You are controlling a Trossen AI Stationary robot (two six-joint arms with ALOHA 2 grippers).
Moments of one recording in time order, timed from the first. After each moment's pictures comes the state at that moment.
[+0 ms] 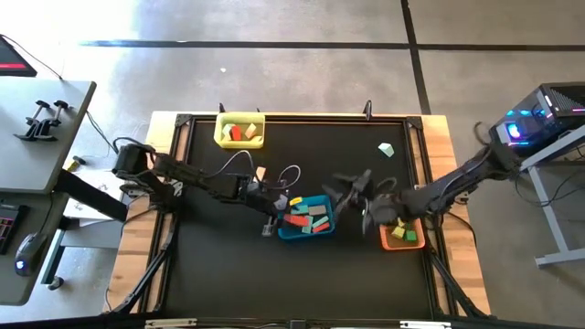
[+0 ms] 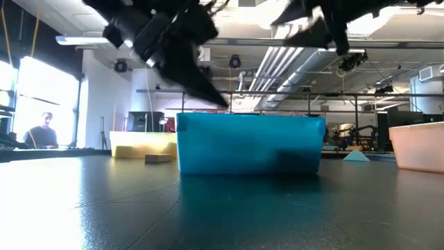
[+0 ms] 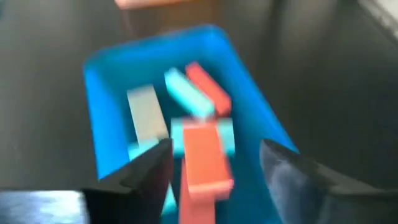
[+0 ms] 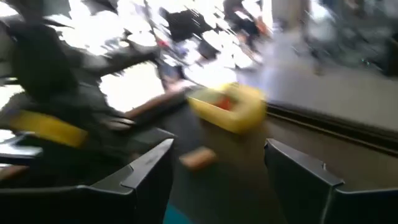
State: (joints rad) left arm -0.09 1.67 0.91 0.06 0.09 0.08; right arm 0.40 1.32 0.66 0.45 1.00 0.42
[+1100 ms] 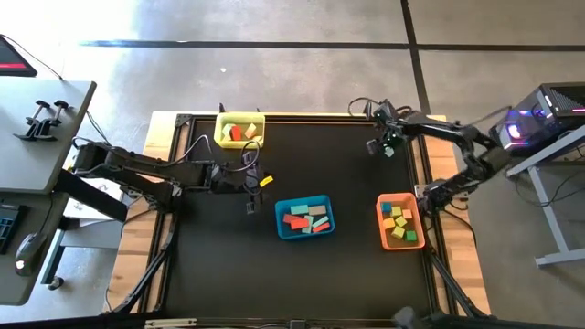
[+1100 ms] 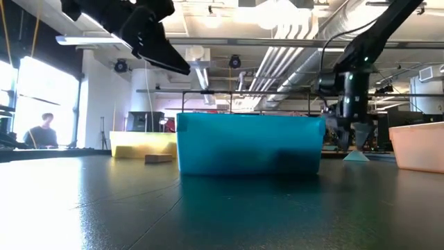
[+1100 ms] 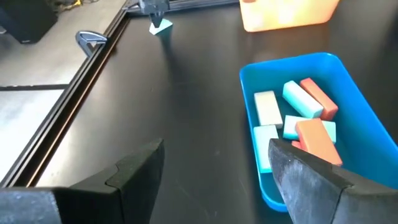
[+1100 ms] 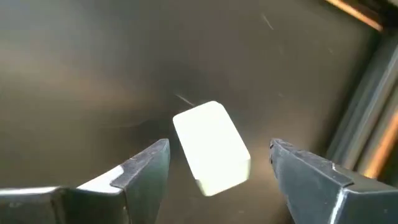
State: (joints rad) left arm -0.05 1.26 0.75 -0.06 -0.29 0.08; right arm -0.97 1.47 0.79 -0.66 0.17 0.16
